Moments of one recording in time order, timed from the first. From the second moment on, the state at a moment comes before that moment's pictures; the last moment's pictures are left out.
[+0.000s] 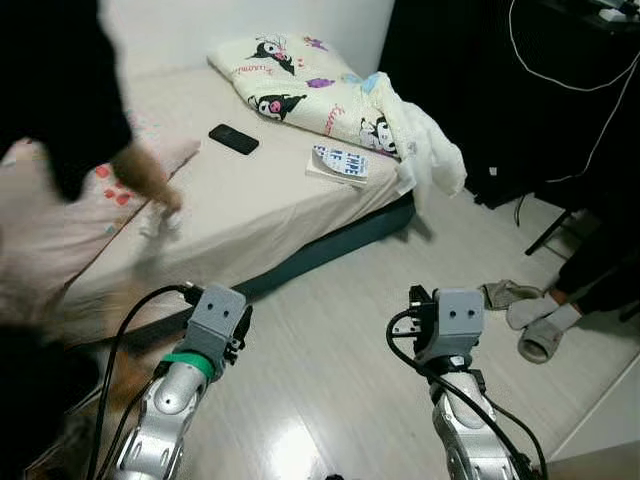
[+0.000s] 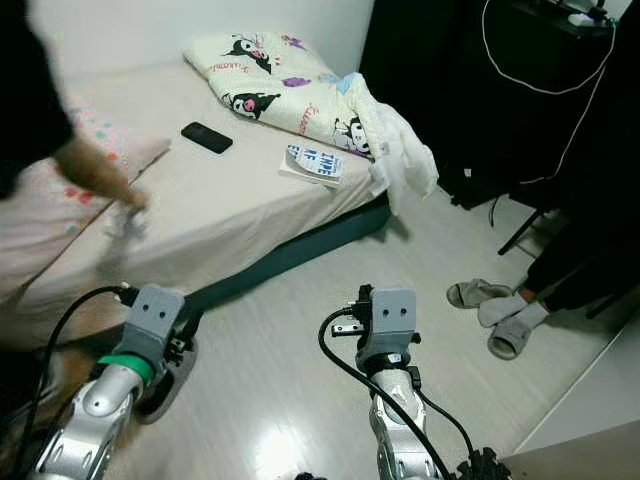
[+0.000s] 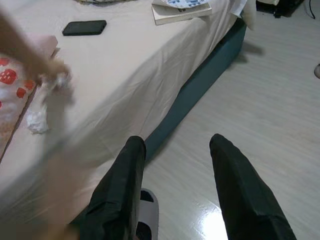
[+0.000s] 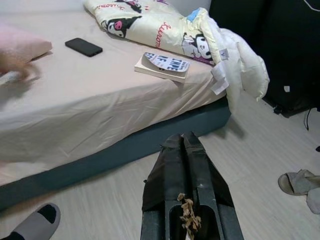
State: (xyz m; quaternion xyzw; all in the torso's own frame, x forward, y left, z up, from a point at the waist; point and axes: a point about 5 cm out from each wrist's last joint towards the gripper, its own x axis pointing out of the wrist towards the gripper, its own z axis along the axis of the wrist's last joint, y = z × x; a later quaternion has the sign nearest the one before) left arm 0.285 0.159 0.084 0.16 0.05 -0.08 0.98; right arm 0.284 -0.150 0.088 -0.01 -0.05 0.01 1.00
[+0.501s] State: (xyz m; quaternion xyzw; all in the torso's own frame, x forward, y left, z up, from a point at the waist) left arm 0.288 0.157 0.092 0.17 0.04 -0.08 0.98; right arm 0.290 -0.145 0.085 -0.01 -0.04 0.01 1.00
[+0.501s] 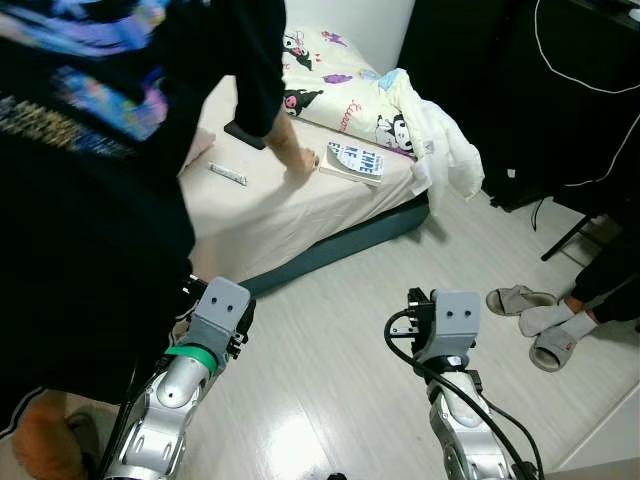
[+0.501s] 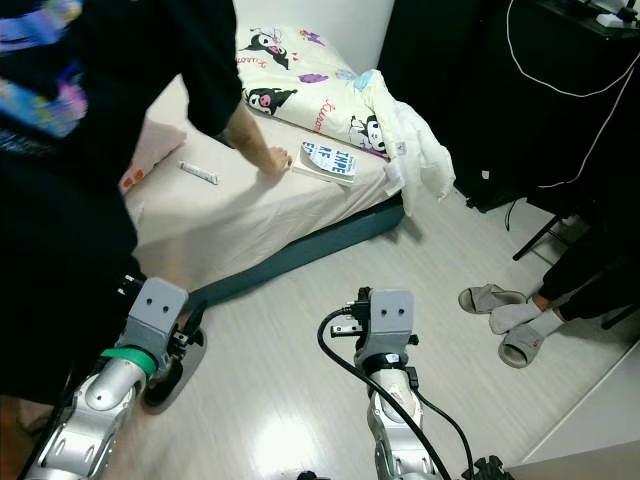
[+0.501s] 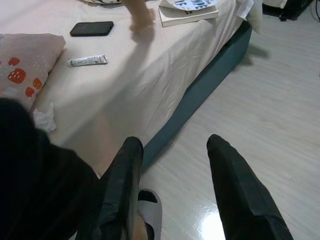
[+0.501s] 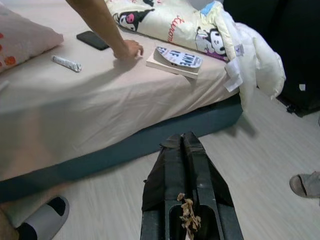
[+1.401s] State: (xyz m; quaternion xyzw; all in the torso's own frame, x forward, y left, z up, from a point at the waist) left arm 0.291 0.156 0.093 0.15 0.05 -0.07 0.99; right arm 0.287 -0.147 0.086 0.00 -0.04 0.01 1.00
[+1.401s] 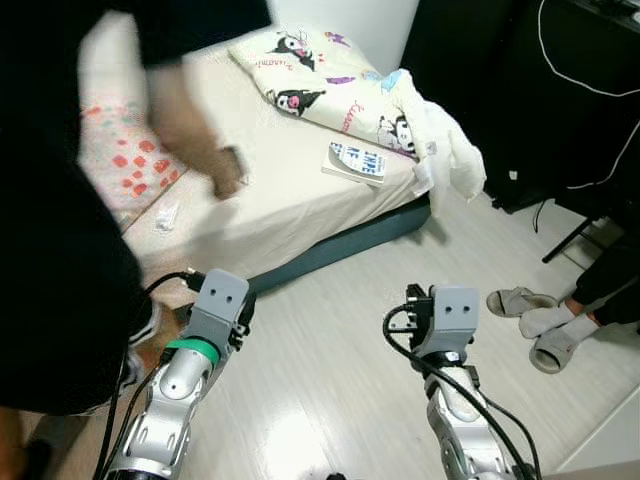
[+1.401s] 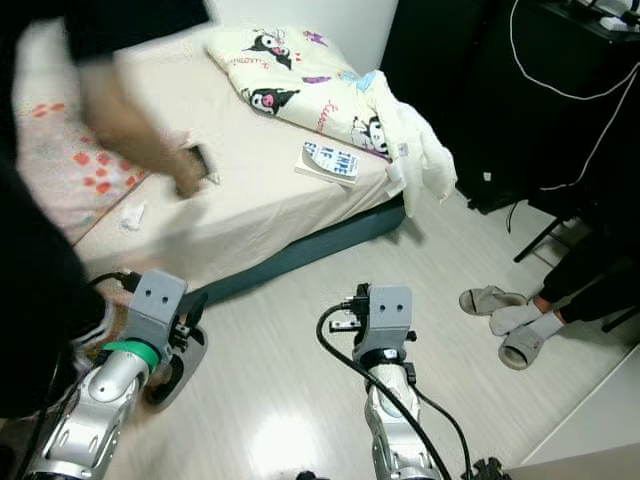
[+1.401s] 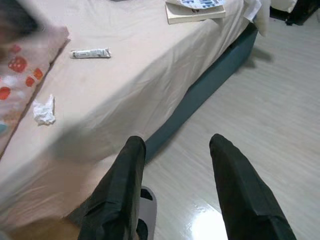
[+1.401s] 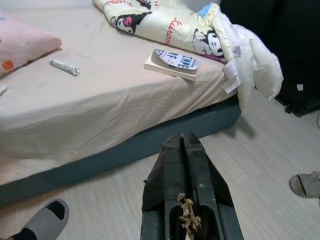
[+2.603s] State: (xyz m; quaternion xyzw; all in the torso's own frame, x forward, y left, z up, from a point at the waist) left arm 0.295 0.144 0.096 0.16 0.04 -0.09 0.98; right arm 0.285 -0.154 0.086 0.00 -0.04 0.01 1.00
